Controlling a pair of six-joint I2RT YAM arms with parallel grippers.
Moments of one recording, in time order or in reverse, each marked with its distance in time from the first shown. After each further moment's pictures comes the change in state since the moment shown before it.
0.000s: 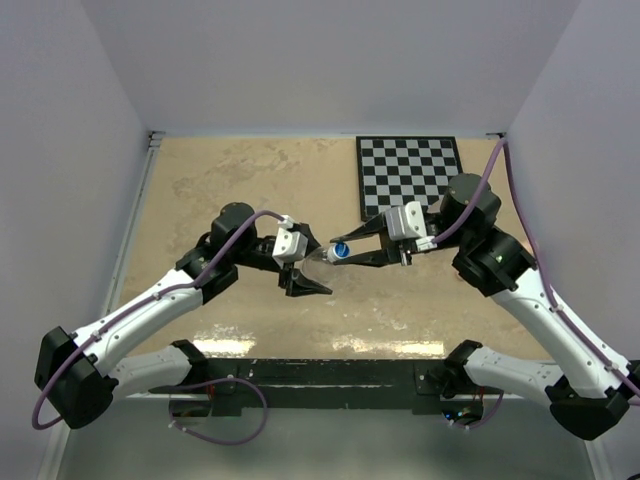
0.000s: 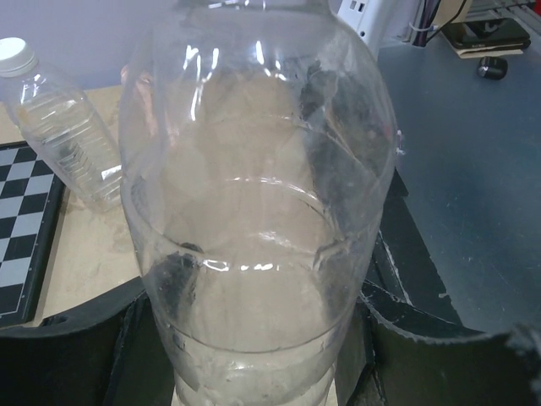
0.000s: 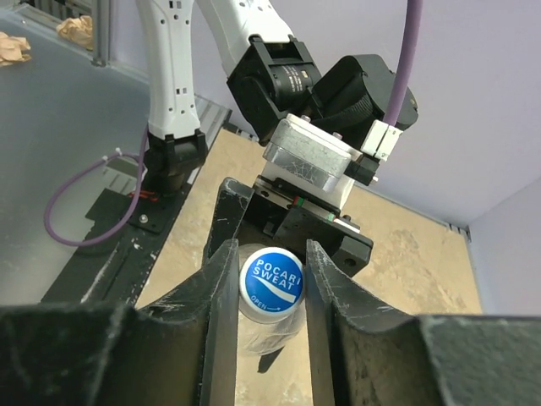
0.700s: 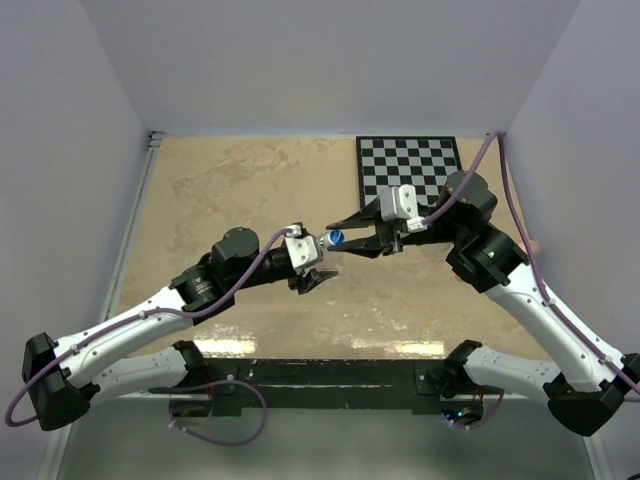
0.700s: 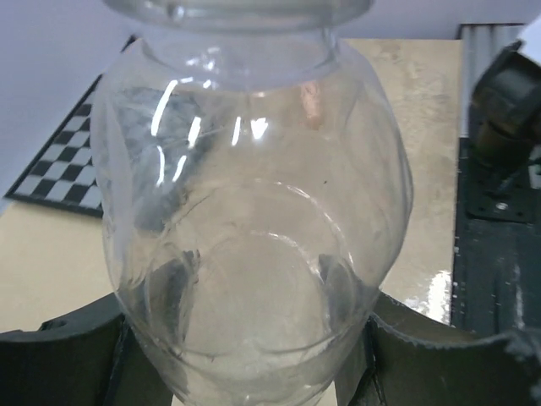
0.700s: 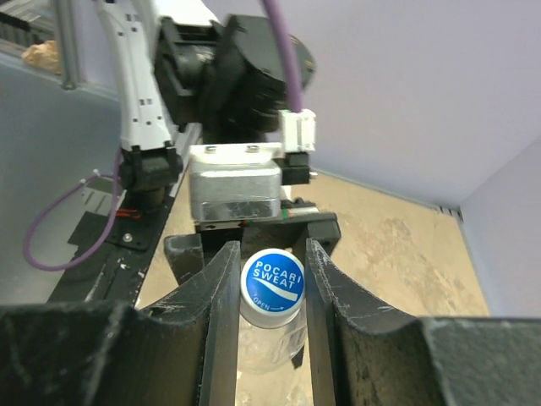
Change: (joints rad) left arm -0.203 -0.103 -0.020 -0.042 -0.618 0.023; right arm -0.005 0.039 -0.015 0.108 0.060 0.123
